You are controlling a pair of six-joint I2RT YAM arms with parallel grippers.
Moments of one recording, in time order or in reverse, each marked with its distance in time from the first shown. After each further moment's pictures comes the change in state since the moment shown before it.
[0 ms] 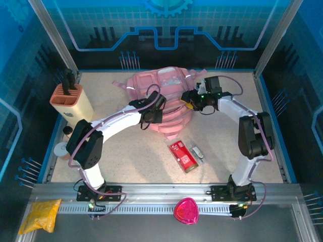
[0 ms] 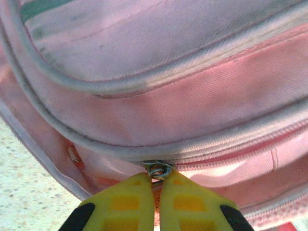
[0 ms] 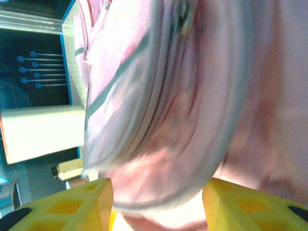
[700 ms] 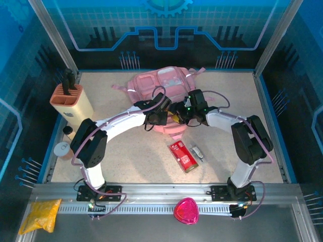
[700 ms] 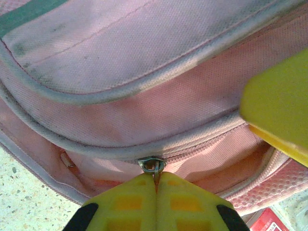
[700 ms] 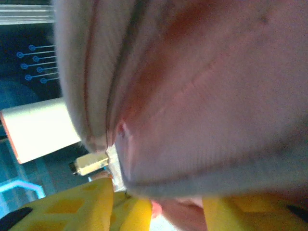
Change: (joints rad) left arm -0.034 0.032 0.019 0.000 0.021 0.000; right arm 0.212 0.004 -0.176 0.286 0.104 0.368
